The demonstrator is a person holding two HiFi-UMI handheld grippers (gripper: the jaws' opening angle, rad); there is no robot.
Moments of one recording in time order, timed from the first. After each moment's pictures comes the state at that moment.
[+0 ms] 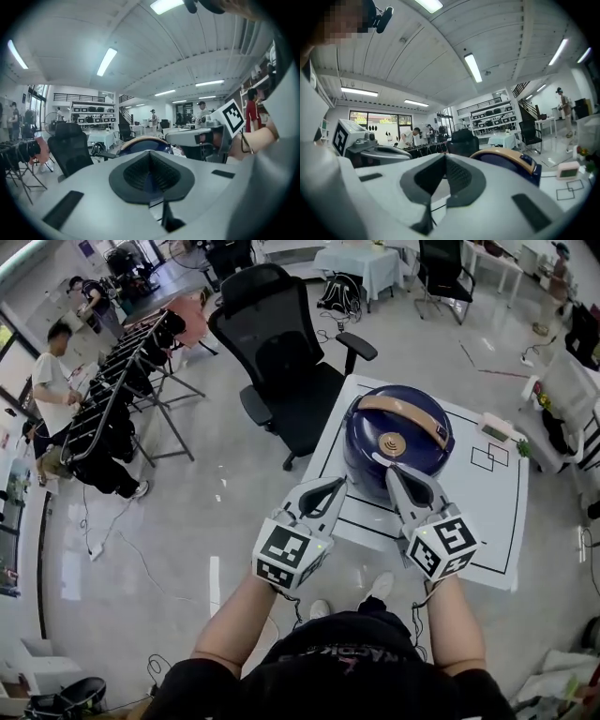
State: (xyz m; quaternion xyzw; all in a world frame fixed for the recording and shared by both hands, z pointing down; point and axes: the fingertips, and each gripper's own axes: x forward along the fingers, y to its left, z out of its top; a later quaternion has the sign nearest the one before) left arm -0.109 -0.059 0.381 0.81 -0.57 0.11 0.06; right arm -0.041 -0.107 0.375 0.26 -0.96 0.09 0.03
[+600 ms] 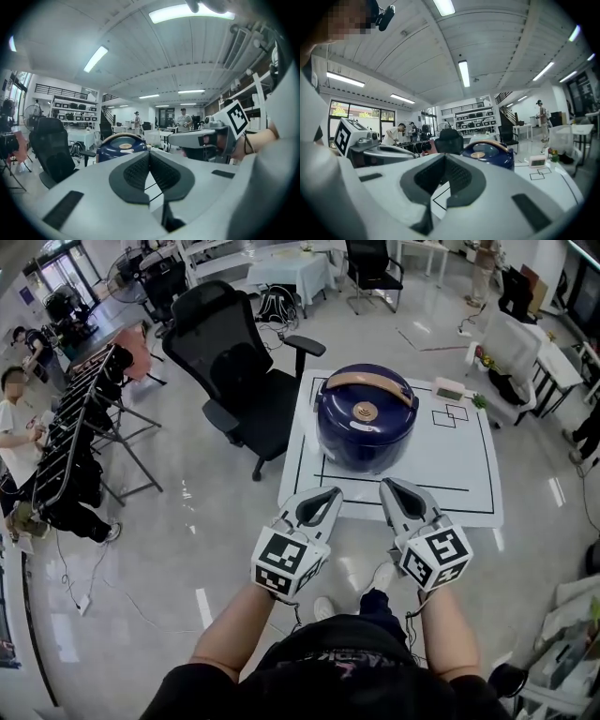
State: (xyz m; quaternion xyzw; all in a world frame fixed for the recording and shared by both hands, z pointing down) left arm -0.089 0.034 0.393 0.88 -0.46 0.08 0.07; right arm -0.014 0.012 0.383 0.38 -0.92 0.08 0.04
